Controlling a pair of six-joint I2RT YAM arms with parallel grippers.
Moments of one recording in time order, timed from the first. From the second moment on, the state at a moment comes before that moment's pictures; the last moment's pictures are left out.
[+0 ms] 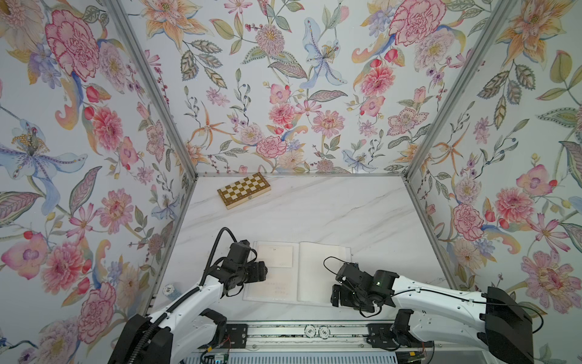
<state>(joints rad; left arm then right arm) -0.43 1.03 0.39 -0.40 0.13 -0.51 1.05 1.11 0.53 -0.72 -0.04 1.12</state>
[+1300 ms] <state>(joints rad) -0.43 1.12 0.41 -0.29 0.08 -0.51 0.86 0.90 0.61 -0.79 -0.10 1.00</state>
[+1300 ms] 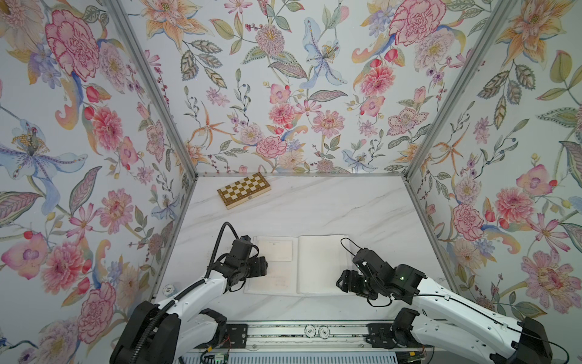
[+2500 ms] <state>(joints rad) -0.54 1.30 0.52 -0.21 0.16 -0.50 0.91 1.14 0.90 -0.62 -0.12 0.92</state>
